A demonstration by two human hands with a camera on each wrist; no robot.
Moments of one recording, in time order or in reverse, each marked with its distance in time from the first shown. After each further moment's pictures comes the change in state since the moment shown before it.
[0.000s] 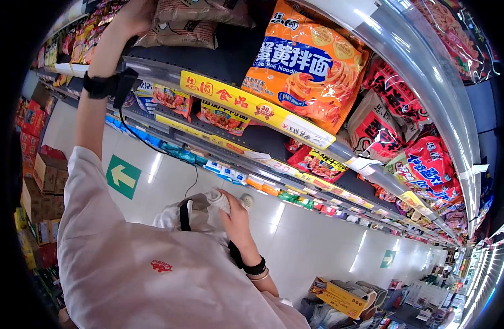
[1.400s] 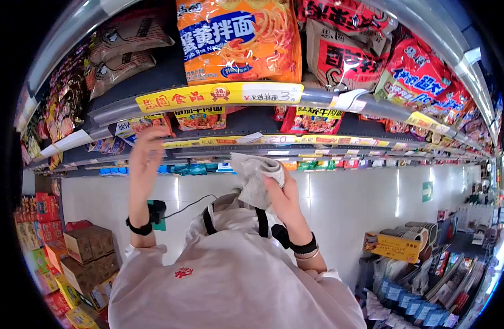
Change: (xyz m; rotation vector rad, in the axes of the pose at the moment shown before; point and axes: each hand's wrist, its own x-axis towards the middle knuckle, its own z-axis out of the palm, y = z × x) left_hand -0.166 -0.153 0.070 1.009 -0.116 0.370; right_hand -0.003 -0.037 -0.071 0.419 0.448 0.070
